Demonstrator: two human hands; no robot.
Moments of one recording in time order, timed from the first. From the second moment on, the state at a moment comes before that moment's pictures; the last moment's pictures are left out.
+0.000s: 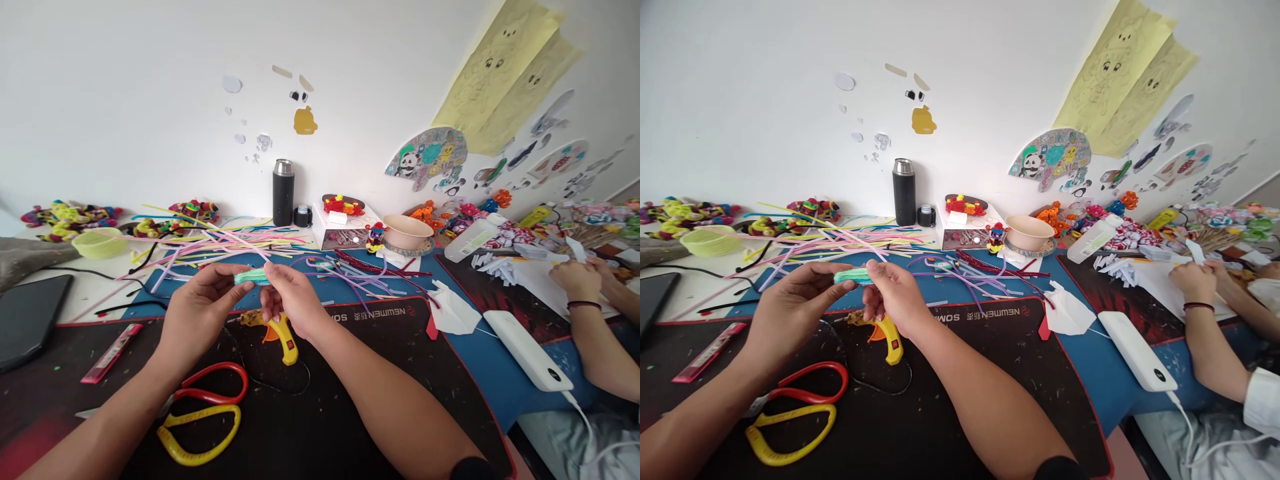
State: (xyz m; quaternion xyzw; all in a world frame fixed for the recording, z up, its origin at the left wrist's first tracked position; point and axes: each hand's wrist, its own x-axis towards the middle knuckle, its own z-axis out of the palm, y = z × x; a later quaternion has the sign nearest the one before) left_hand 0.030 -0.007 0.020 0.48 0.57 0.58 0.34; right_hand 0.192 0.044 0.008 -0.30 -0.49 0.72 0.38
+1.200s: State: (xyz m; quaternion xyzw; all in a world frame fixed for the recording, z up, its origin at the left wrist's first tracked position) left_hand 0.027 -0.004 0.024 0.49 0.54 0.55 0.41; right_hand 0.190 0.043 0.005 -0.30 -0.57 0.64 0.42
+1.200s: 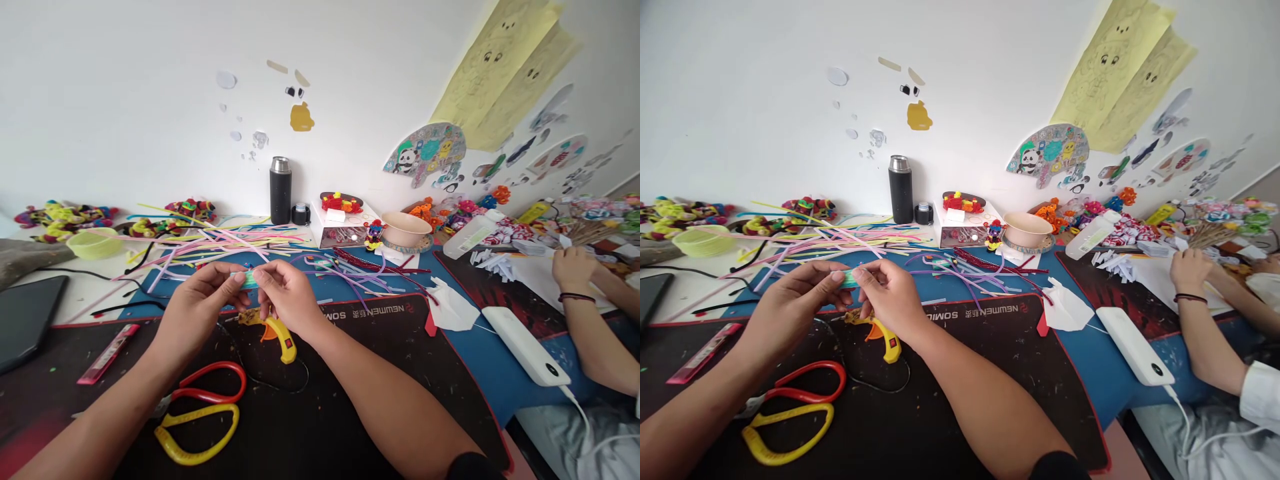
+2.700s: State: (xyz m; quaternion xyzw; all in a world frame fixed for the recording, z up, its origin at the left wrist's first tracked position) left_hand 0.021 0.000 0.017 0.45 0.52 0.56 0.46; right_hand 0.191 0.045 0.008 -0.27 -0.54 0.69 0.40
